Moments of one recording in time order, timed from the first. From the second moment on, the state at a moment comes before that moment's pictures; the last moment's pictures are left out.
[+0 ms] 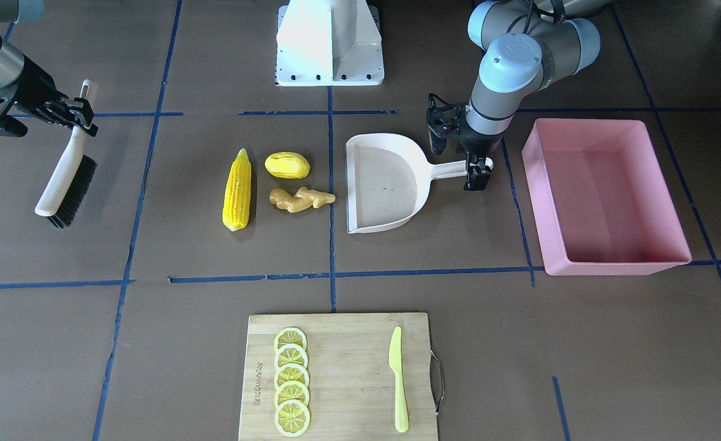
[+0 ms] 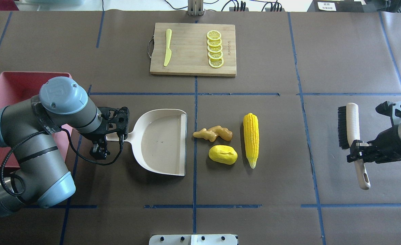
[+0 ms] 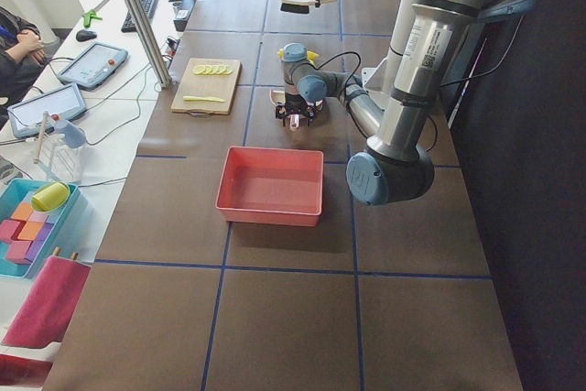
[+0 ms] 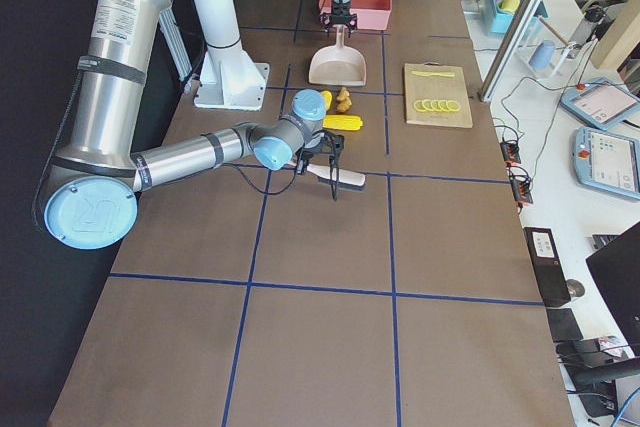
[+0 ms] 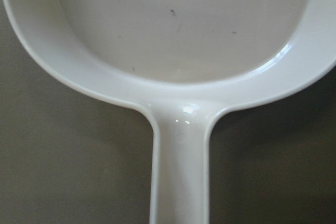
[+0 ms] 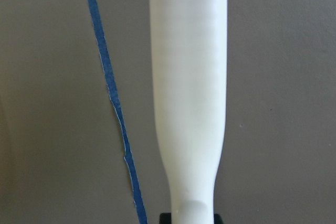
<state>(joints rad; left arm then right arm) -0.60 -1.92 -1.84 -1.61 -1.97 0.42 0.81 -1.81 2.04 -1.10 2.26 1.20</state>
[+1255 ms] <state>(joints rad) -0.60 -1.93 -1.85 -1.60 -1.97 0.39 0.81 -1.81 2.04 -1.10 2.26 1.20</state>
